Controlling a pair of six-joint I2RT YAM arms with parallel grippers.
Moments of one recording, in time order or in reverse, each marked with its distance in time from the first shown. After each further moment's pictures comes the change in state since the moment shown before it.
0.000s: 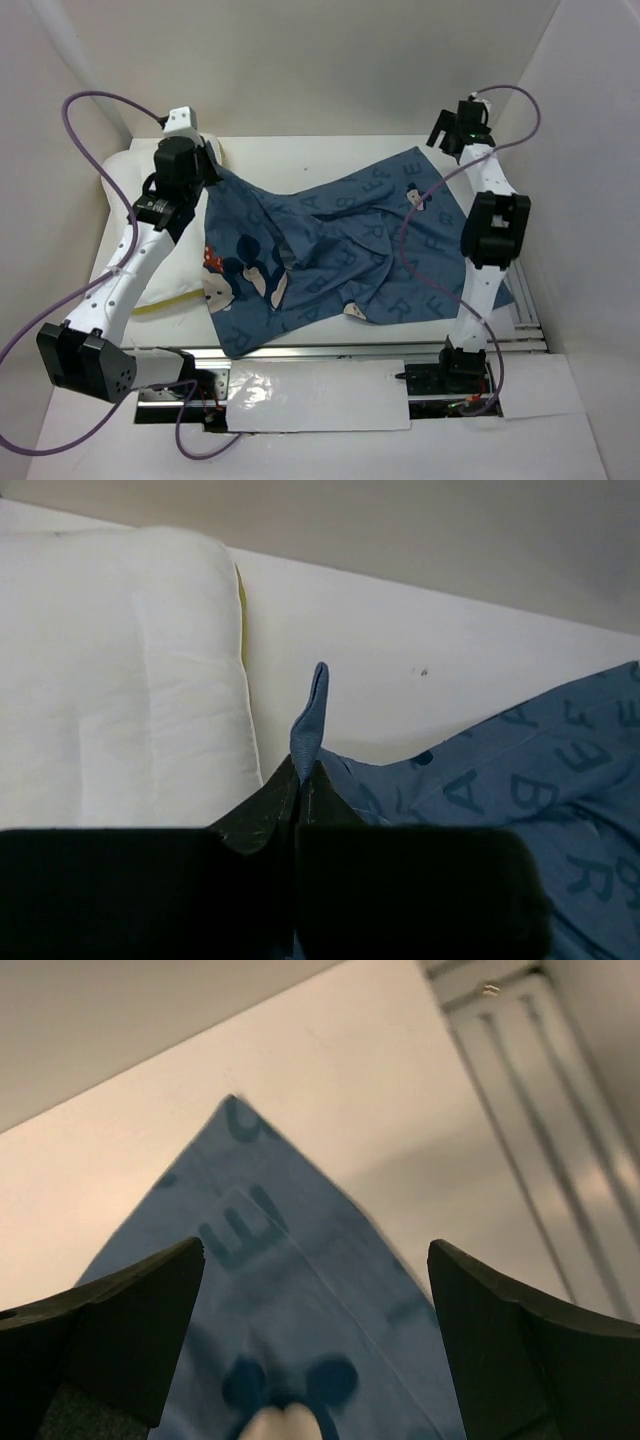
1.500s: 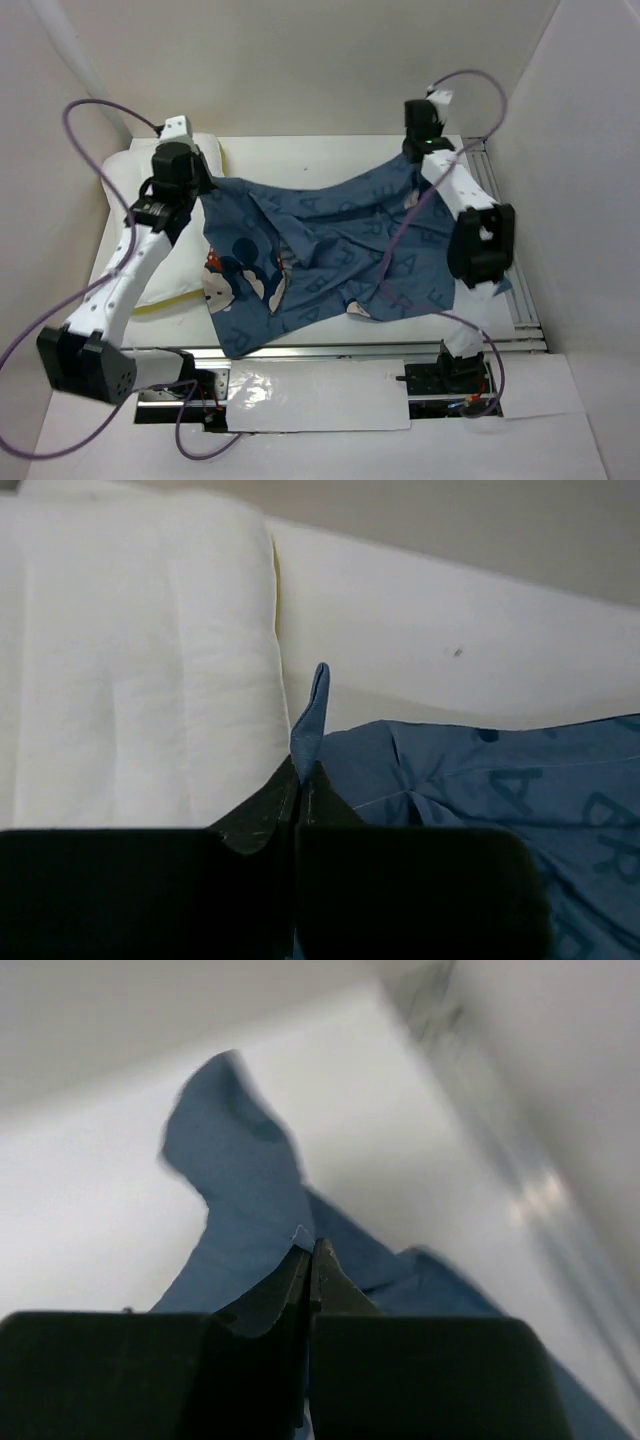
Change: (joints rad) left arm 0.039 0.045 -0.055 -0.045 0.005 0.001; right arm 0.283 -0.001 -0.059 0.028 0.453 -0.062
